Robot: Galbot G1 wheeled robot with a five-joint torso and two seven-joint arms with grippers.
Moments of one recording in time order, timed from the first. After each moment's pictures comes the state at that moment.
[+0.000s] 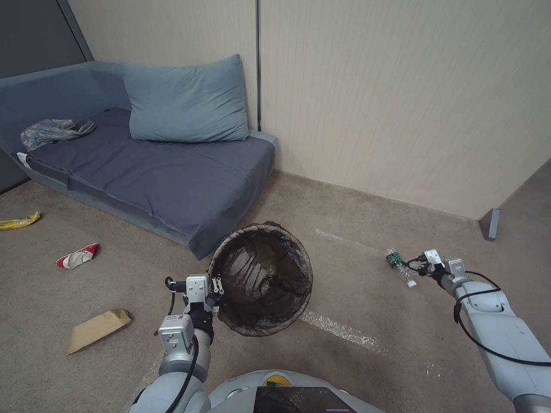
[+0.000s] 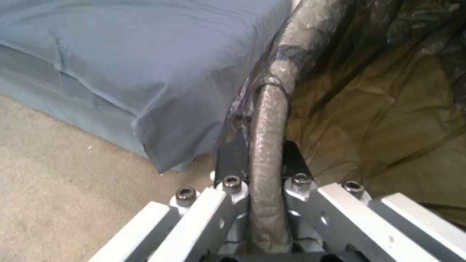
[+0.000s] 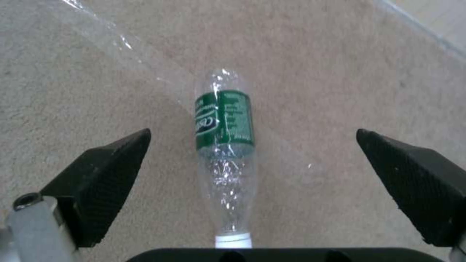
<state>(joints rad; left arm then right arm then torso) 1.88 -1.56 -0.28 -2.50 0.03 0.43 -0.22 -1.00 0.93 0.70 1.02 0.09 -0.17 -0.43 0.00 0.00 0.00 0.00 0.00</state>
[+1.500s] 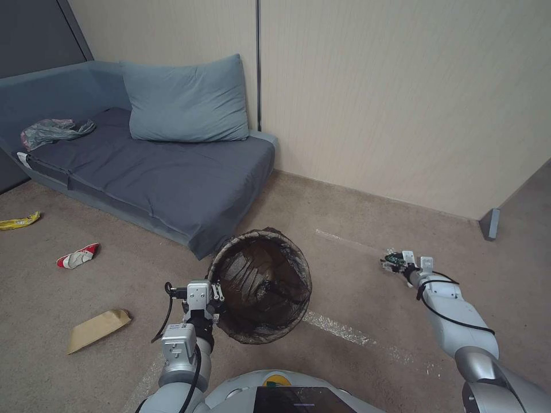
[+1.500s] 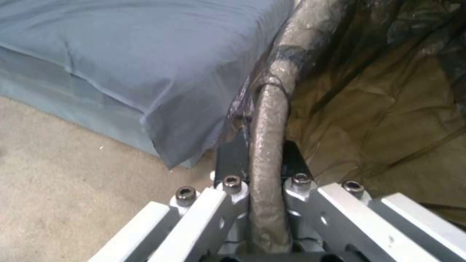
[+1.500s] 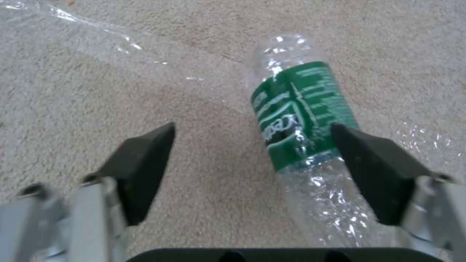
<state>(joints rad) 1.93 -1.56 -0.26 -2.50 0.10 0.39 -0.22 -0.74 1.08 0.63 0.65 0.17 -0.16 -0.35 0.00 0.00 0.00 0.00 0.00</state>
